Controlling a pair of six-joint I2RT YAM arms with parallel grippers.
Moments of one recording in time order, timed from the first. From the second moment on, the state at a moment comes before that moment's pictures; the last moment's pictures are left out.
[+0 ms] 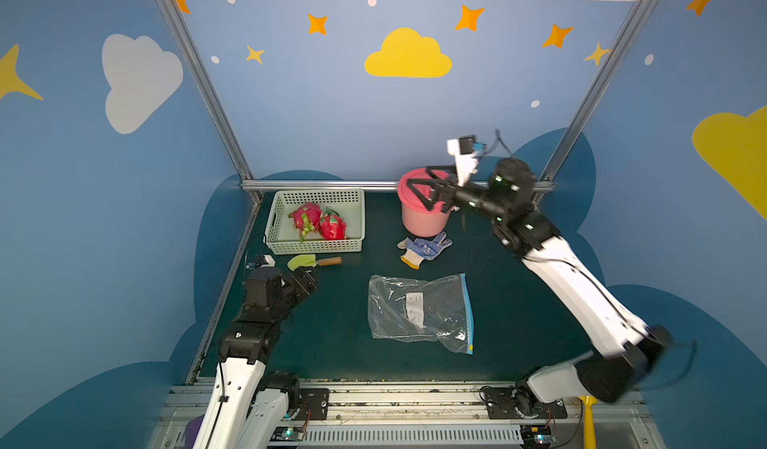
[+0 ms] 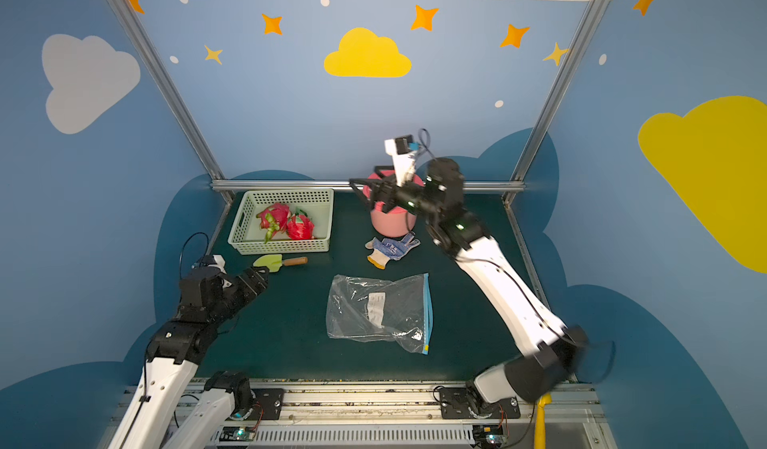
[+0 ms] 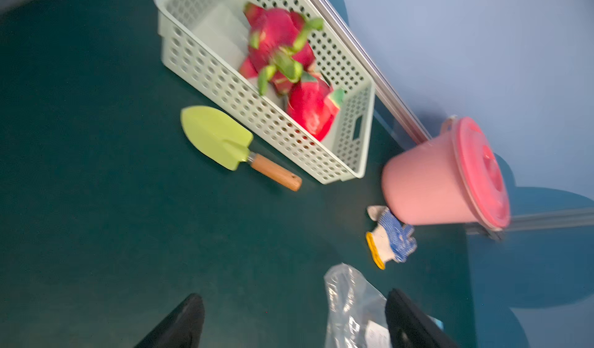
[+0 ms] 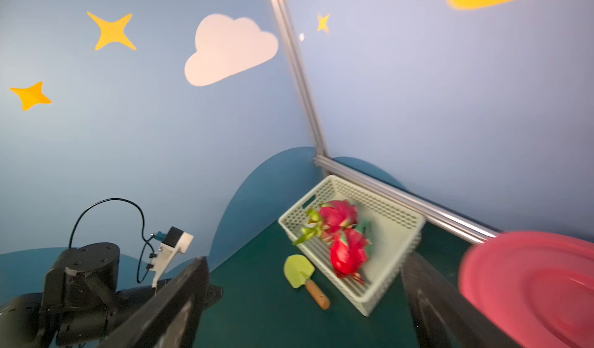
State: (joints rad) left arm -0.06 0.62 0.66 -0.63 -0.02 -0.74; right arm 0.52 1.31 1.47 -0.18 -0.42 0.28
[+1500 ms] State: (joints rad) left arm 0.06 1.53 0.41 0.64 0.02 -0.21; right arm 0.00 1.51 0.41 0.68 -0.16 0.00
